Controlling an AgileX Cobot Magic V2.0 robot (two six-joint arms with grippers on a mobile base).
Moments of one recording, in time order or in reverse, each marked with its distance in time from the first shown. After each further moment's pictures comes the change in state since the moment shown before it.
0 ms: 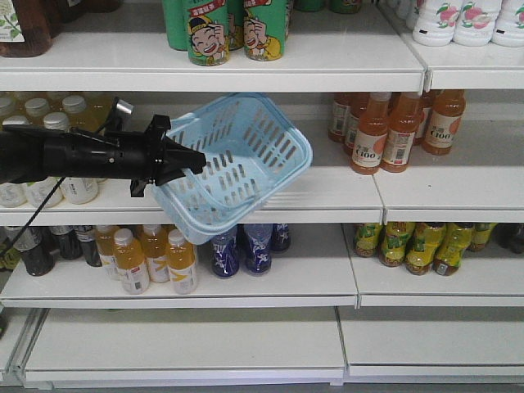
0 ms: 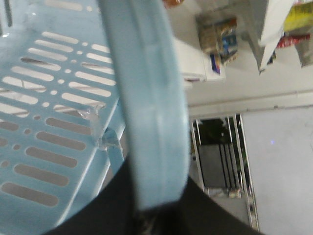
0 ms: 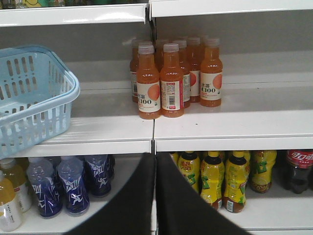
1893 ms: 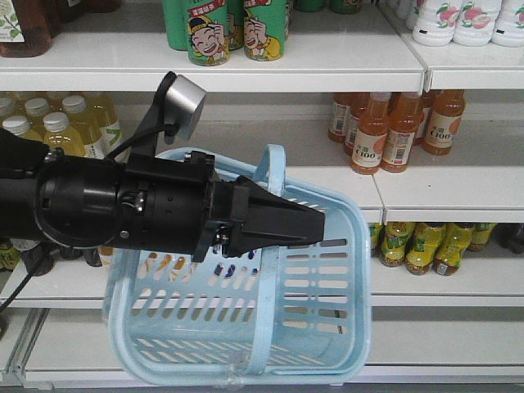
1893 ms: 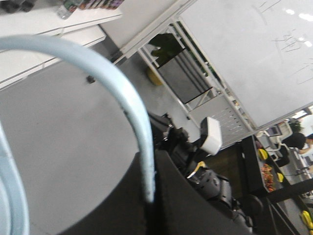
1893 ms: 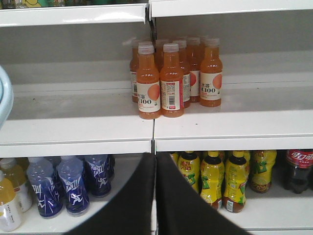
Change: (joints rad) left arm -0.510 -0.743 0.462 -0.047 -0.170 0.103; right arm 0.000 0.000 0.000 0.000 0.000 0.000
